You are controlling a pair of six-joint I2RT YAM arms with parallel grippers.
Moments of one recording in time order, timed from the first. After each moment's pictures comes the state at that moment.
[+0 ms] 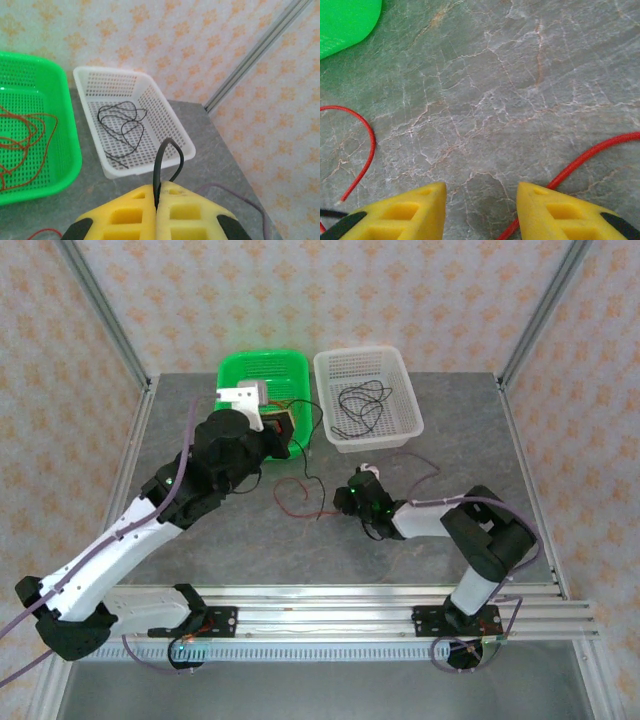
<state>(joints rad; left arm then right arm) -0.74 1.14 1.38 -0.49 -0.31 -0.55 0.71 1.67 0.65 0.27 0.11 0.78</state>
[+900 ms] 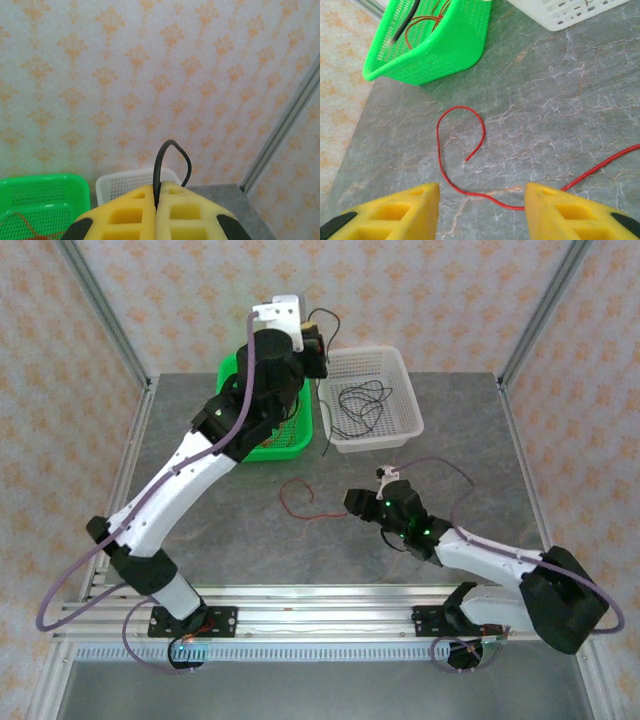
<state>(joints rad) -0.71 1.64 2.03 -0.41 -0.53 -0.25 0.71 1.15 0.45 0.22 -0.01 0.77</state>
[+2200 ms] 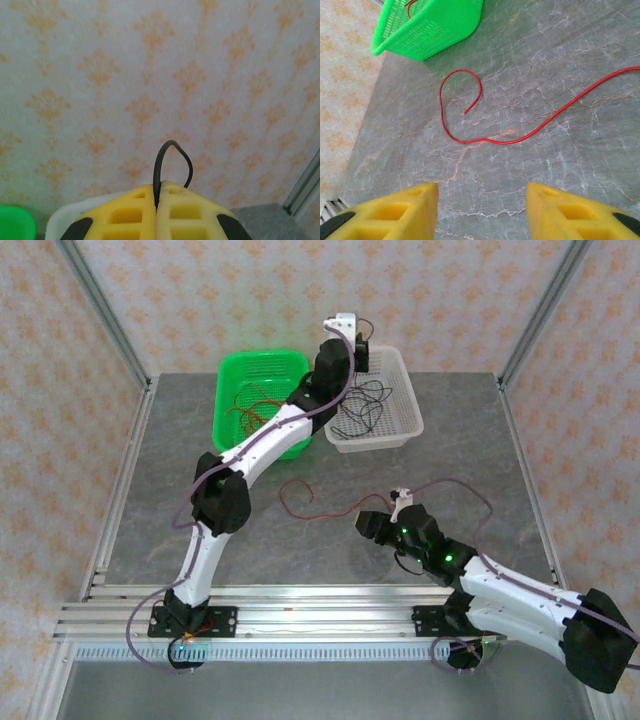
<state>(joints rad) -0.60 2.24 2.16 0.08 -0.41 -0.18 0.79 0.84 0.31 0.04 0.03 0.86</state>
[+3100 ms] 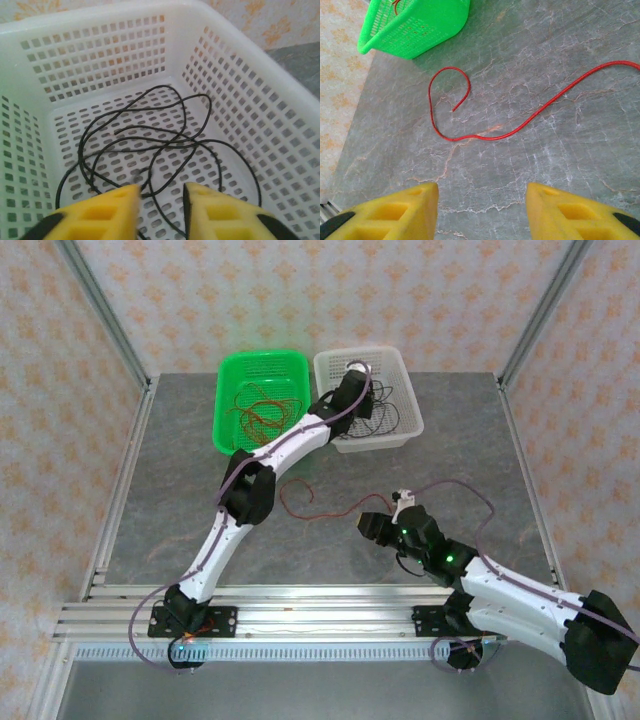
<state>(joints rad) -0.60 2.52 2.33 -0.33 -0.27 -0.26 0.79 0.83 0.30 0.00 0.05 0.86</state>
